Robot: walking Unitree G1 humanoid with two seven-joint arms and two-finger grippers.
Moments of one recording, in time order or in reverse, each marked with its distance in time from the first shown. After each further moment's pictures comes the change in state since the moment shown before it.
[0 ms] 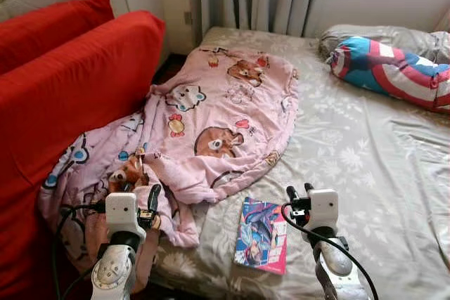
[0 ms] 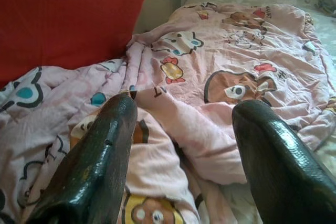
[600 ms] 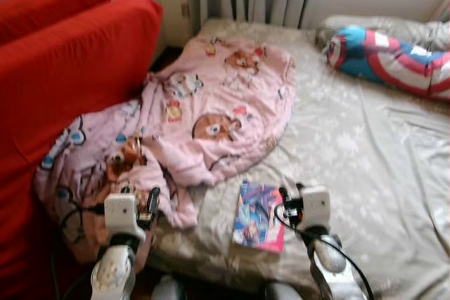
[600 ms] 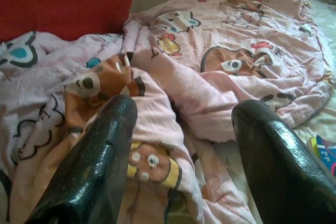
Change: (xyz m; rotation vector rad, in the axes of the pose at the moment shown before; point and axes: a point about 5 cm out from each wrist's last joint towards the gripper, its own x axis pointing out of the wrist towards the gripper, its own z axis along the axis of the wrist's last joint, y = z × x) left arm -0.001 0.000 -0.002 -0.017 0.016 0.005; right arm 0.003 0.007 0.001 -0.001 -0.003 0.030
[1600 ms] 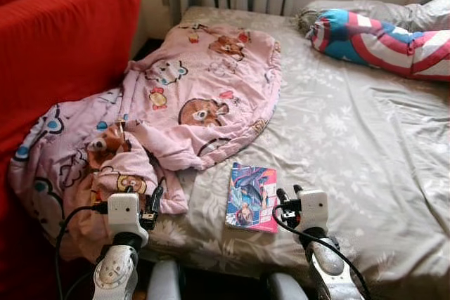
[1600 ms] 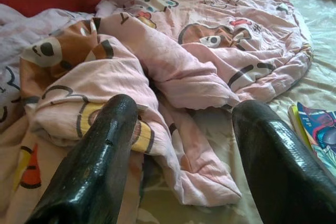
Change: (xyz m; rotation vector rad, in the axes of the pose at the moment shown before) left arm 0.002 -0.004 -0.001 -0.011 0.014 -0.015; right arm 0.000 0.004 -0.005 0.007 0.027 0.010
